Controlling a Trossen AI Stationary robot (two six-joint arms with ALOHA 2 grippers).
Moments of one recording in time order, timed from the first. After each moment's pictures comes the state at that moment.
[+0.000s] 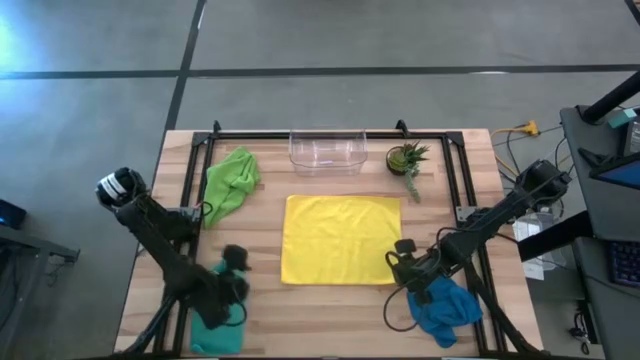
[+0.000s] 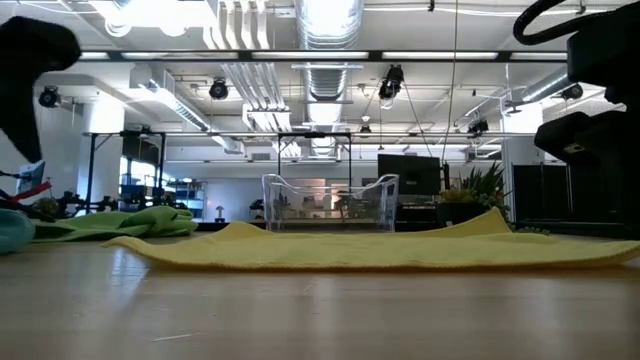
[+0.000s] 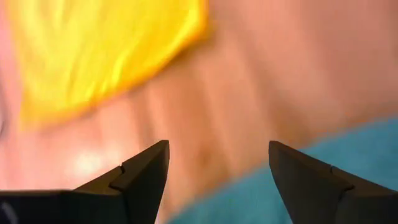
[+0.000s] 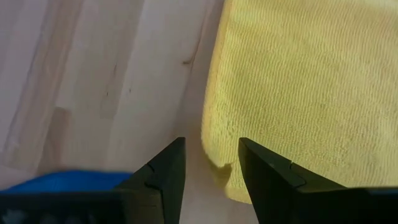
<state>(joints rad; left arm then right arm) -0.90 1.45 0.87 -0.76 -0.51 -0.40 0.63 1.40 0.63 -0.36 0.11 0.39</state>
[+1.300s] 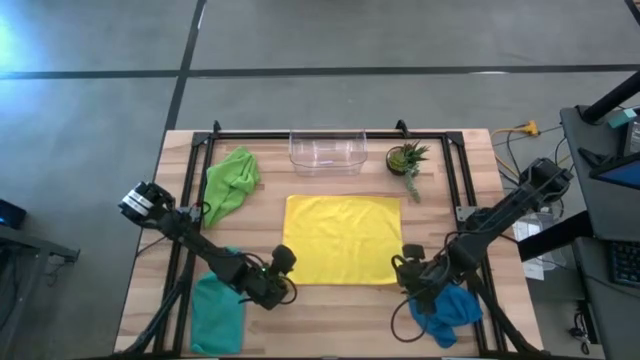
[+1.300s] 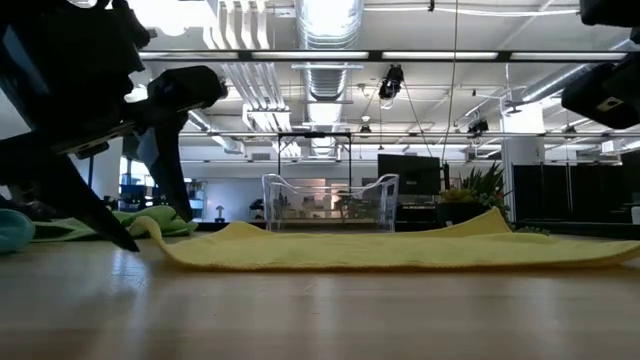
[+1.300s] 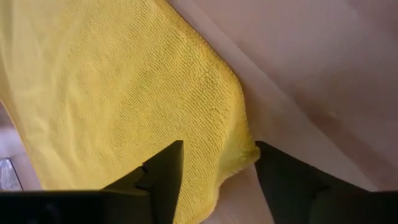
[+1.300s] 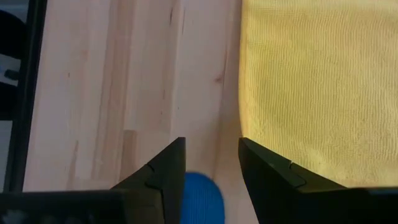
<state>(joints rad) -0.60 1.69 0.89 -0.31 -0.47 0.33 0.71 1.37 0.78 -0.53 0.13 0.63</state>
